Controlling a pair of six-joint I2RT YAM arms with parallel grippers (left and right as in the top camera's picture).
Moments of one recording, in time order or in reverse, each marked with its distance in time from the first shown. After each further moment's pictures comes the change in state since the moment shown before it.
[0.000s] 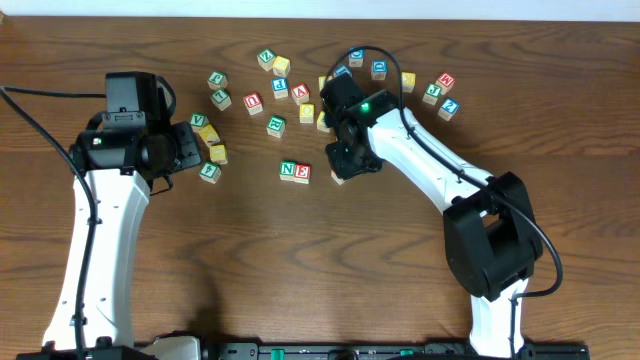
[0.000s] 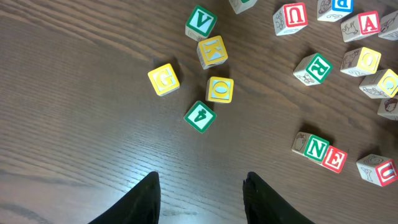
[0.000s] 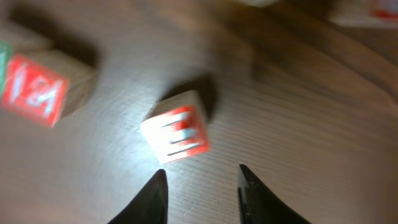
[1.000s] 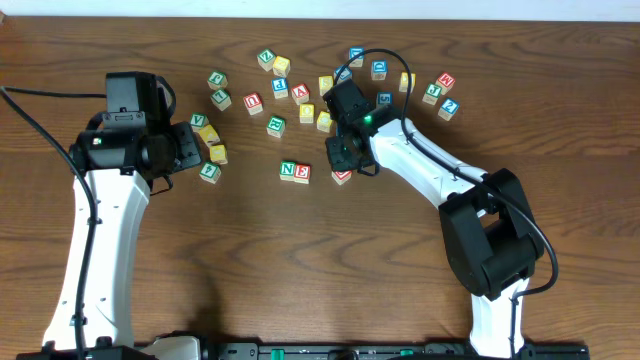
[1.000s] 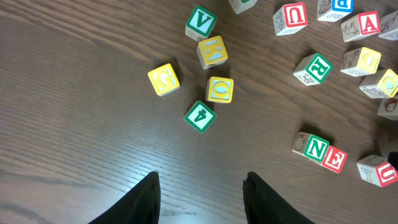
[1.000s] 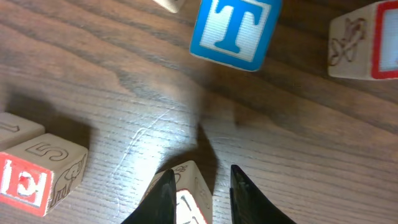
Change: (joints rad) left arm 0.000 0.000 0.000 0.000 0.000 0.000; right arm -0.007 0.000 -0.125 0.281 0.003 0.061
